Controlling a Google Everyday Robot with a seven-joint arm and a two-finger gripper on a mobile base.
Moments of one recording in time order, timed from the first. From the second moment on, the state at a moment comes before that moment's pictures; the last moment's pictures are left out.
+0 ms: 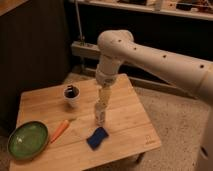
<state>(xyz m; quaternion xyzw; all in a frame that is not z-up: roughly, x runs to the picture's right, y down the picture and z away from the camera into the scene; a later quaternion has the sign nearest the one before) -0.008 0.034 0.635 -0.36 -0.15 -0.02 0.92</state>
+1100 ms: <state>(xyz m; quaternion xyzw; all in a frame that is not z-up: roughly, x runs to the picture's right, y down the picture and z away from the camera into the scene) 0.039 0.182 0.544 -0.40 -0.15 -0.07 0.90</state>
